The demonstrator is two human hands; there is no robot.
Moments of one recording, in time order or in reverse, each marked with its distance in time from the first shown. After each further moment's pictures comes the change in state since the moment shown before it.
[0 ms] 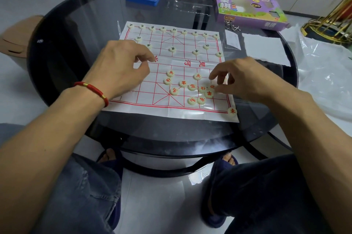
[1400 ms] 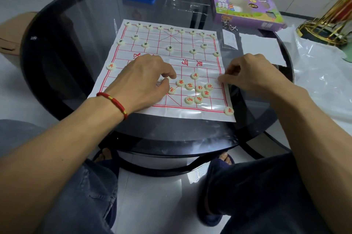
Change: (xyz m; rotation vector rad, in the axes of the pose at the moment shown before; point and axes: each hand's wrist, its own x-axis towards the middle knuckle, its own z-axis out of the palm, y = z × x) left_hand -0.011 0.027 0.025 -0.043 -0.154 0.130; right_hand 0.006 0.028 0.003 0.008 0.072 0.337
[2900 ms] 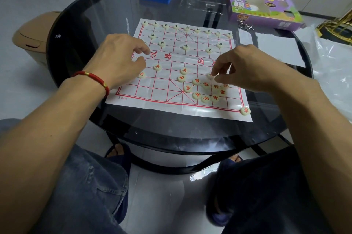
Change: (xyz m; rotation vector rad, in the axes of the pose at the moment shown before) left_hand -0.001 -0.057 -0.038 0.083 0.137 -0.251; right_hand -0.001 -0.058 -0.010 -0.020 -0.062 -0.389
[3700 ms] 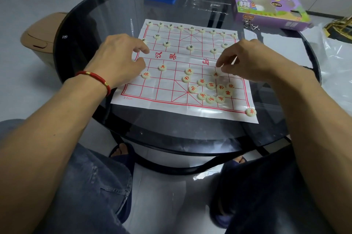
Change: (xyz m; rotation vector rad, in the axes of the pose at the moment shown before) left_hand 0.002 -0.013 -0.001 0.034 -0.019 -0.070; right_hand 0.026 0.017 0.005 0.027 0.038 0.068
